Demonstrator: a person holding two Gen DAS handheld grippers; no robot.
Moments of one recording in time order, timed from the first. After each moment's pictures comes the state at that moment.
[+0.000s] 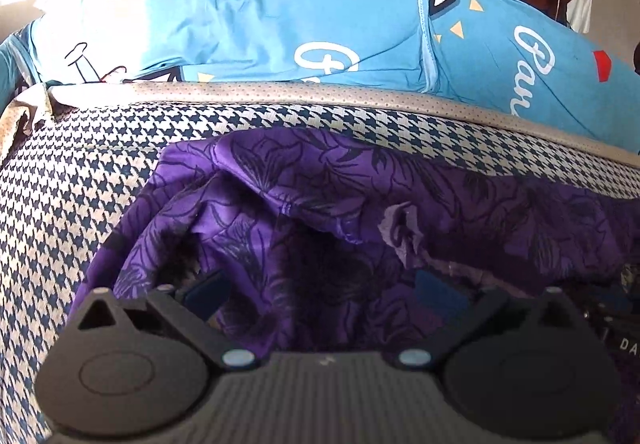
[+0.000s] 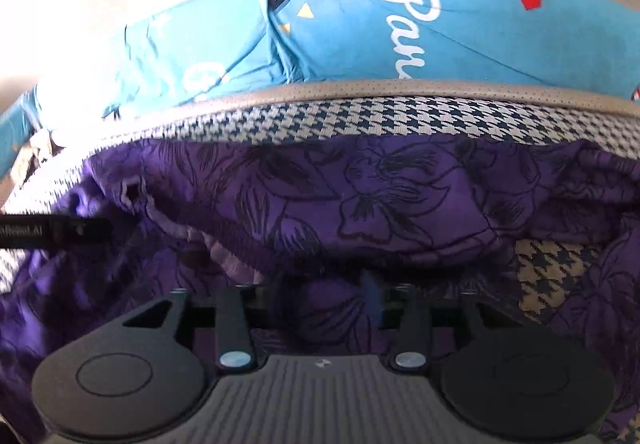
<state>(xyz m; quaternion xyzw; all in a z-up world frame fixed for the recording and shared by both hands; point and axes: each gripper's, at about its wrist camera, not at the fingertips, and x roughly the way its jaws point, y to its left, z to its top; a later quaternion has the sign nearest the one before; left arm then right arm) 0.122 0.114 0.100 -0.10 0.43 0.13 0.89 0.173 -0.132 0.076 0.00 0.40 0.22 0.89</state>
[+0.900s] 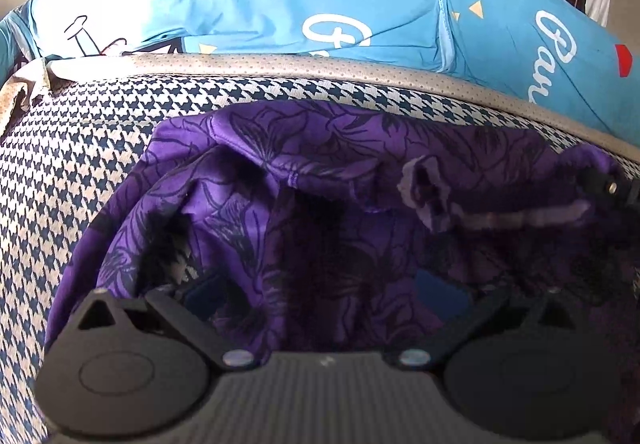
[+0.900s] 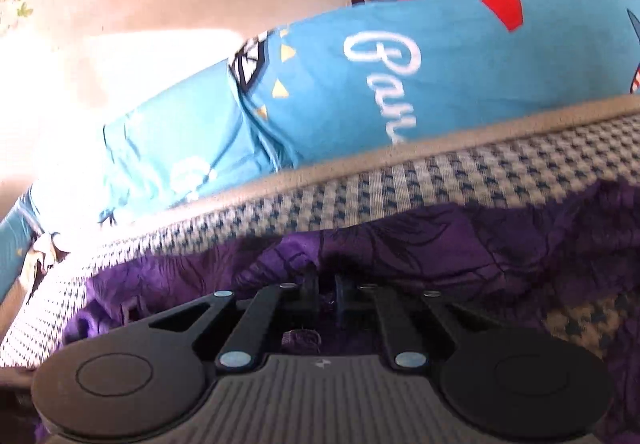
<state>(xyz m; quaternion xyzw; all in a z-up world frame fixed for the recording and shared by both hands) 0.139 0.115 0.084 -0.11 0.46 0.15 0.87 0.225 -0.124 0.083 0.10 0.34 0.20 0.91</state>
